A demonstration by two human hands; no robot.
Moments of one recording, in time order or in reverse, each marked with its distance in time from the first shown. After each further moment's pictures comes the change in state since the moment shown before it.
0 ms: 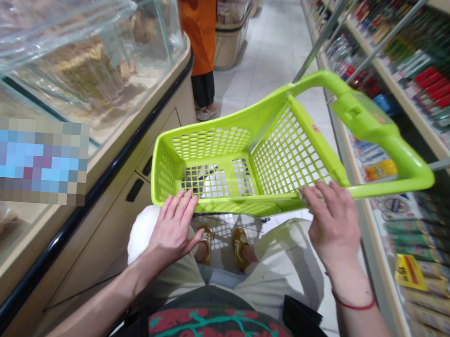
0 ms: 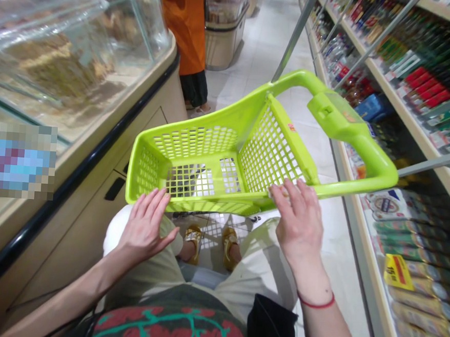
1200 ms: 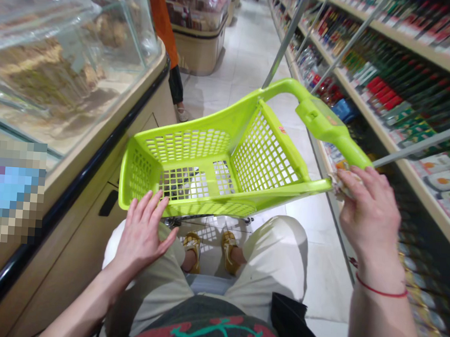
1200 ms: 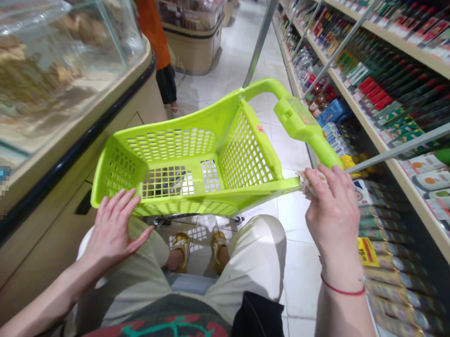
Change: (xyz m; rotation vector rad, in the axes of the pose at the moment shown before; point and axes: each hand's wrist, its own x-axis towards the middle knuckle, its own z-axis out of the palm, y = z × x) left_hand 0.002 -0.031 0.007 -0.064 0.073 -0.044; right_hand 0.013 0.068 -0.048 -0.119 -0.009 0.126
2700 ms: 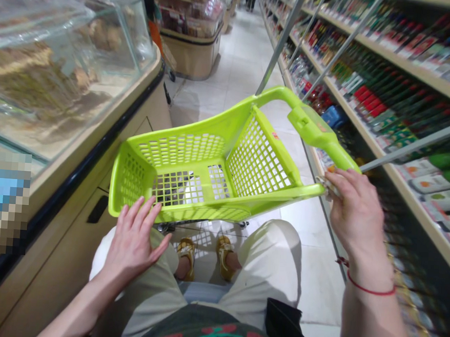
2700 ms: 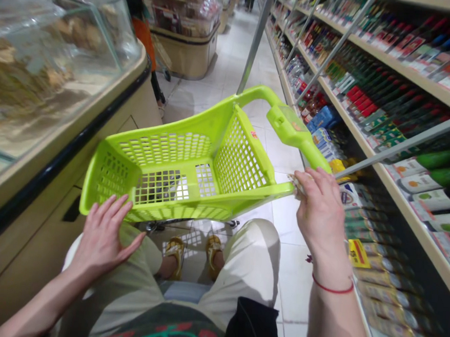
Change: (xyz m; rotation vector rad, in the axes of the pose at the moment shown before) left_hand 0.000 -0.001 0.003 -0.015 0.020 -0.006; right_hand 0.010 0.006 0.008 0.064 0.021 0.025
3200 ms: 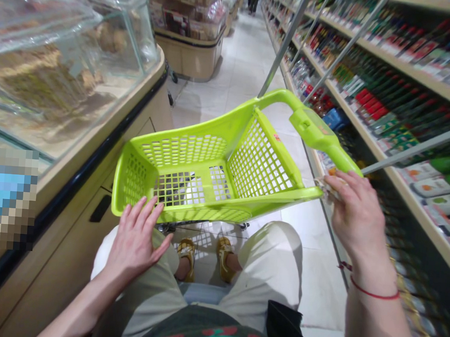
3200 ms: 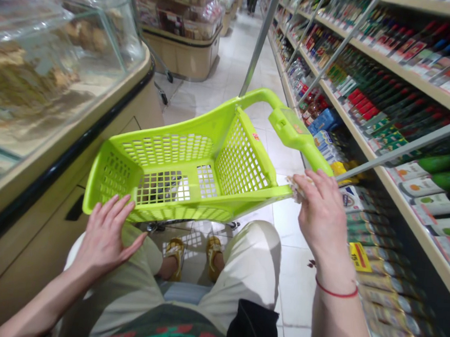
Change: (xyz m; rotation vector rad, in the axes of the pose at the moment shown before) left_hand -0.001 -0.001 0.001 0.005 0.012 0.017; right_hand -0.002 -0.003 -0.002 0.035 -0.013 -0.054
